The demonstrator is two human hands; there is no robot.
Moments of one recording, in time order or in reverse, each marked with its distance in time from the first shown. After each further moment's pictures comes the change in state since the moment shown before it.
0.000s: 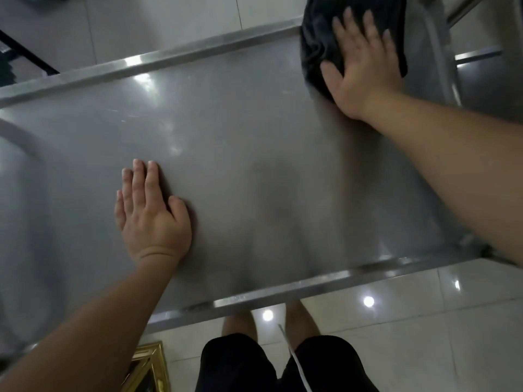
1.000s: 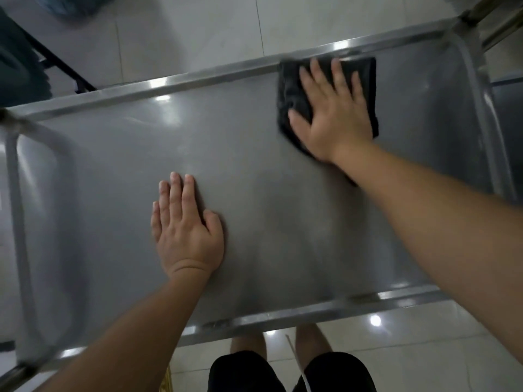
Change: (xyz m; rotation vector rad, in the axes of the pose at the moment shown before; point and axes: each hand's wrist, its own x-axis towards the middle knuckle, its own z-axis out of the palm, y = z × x) left_hand 0.001 -0.001 0.003 -0.018 -0.028 -0.013; right_hand -0.013 -0.102 0.023 -0.010 -0.032 -0.109
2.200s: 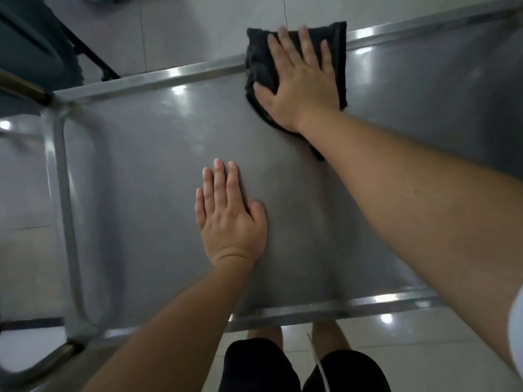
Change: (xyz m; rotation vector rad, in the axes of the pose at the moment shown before) left_hand -0.002 -0.003 0.002 -0.034 0.016 0.006; right_hand 0.054 -0.125 0.017 0.033 -0.005 -0.037
